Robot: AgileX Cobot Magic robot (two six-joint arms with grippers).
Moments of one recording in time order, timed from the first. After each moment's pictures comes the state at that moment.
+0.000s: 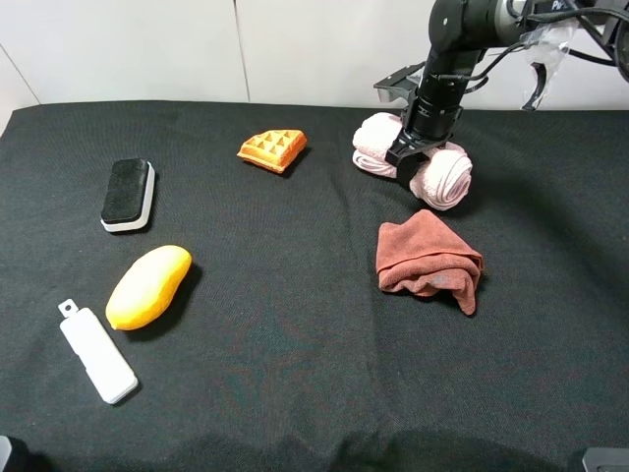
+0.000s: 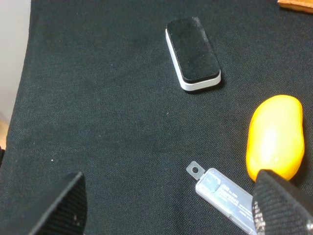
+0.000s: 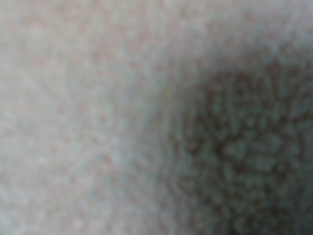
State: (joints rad) left arm -0.02 0.00 -0.49 0.08 1.06 0.08; right arm 0.32 2.37 -1.81 0.08 1.08 -0.50
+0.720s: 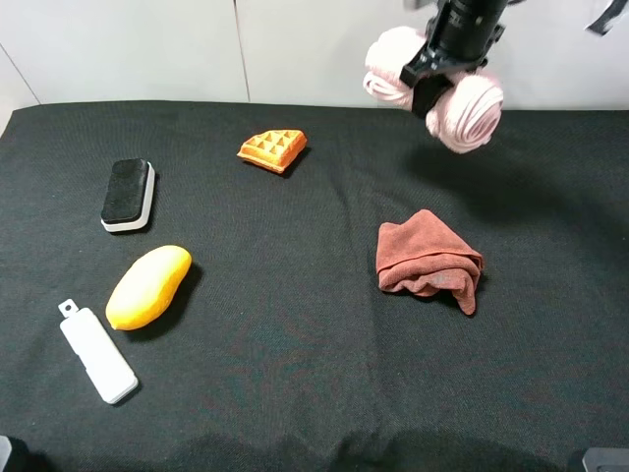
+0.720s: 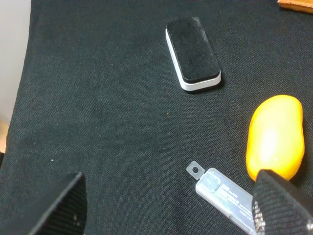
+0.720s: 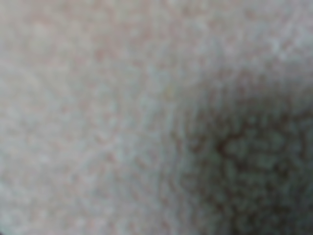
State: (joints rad) left arm -0.02 0.00 -0.49 0.08 1.06 0.08; right arm 0.32 2.12 -1.87 0.07 1.22 -0.37
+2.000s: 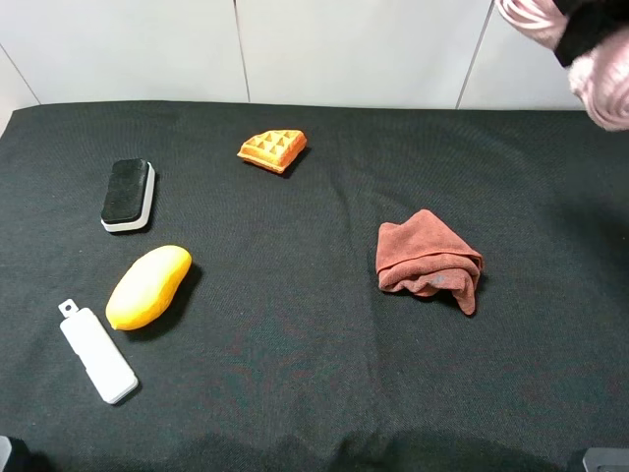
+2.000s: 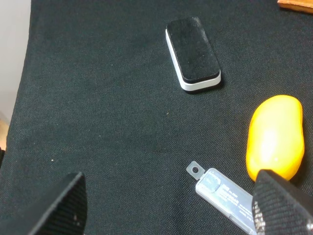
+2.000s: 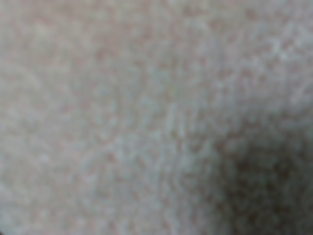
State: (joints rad) left arm -0.02 0.00 -0.49 0.08 1.06 0.08; right arm 0.21 1.50 -1.40 -0.03 1.23 -0.16
